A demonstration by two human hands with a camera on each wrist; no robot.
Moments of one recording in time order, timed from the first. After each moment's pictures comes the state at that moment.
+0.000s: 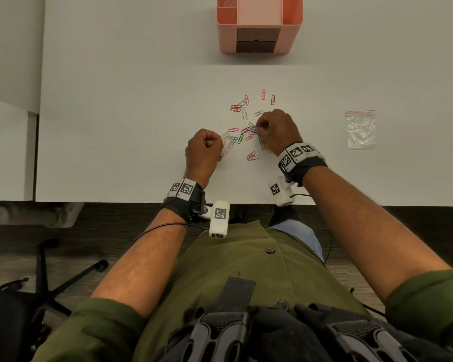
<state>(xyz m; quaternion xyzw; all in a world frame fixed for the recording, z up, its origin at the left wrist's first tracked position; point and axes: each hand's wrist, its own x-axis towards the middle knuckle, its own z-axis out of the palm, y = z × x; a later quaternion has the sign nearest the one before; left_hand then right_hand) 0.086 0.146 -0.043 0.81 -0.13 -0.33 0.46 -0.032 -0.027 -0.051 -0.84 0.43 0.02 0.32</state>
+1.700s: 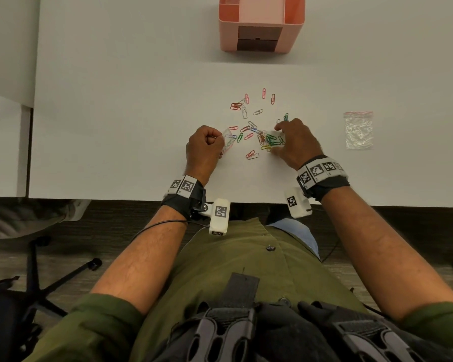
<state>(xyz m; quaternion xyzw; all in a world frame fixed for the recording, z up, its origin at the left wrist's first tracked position) 0.086 0.141 -0.041 0.81 -0.14 -0.33 0.45 -0.083 -0.022 -0.036 -0.85 0.44 0.11 0.27</state>
